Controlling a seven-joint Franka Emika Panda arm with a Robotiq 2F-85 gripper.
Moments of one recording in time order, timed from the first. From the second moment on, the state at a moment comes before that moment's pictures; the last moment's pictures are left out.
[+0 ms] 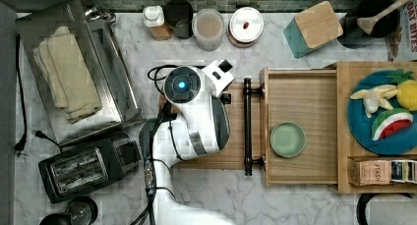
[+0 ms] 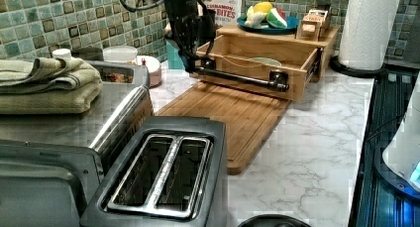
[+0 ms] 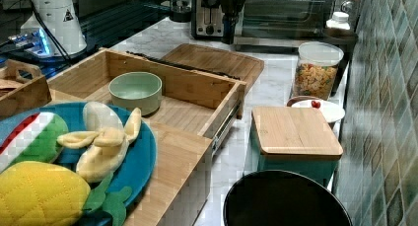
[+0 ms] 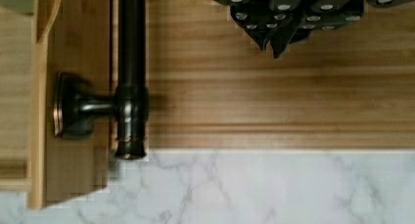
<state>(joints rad) 0.08 0.17 0.04 -2.13 -0.21 0.67 -0.49</state>
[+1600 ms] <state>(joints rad) 0.04 0.21 0.01 -2.29 -0.21 0.83 -0.54</state>
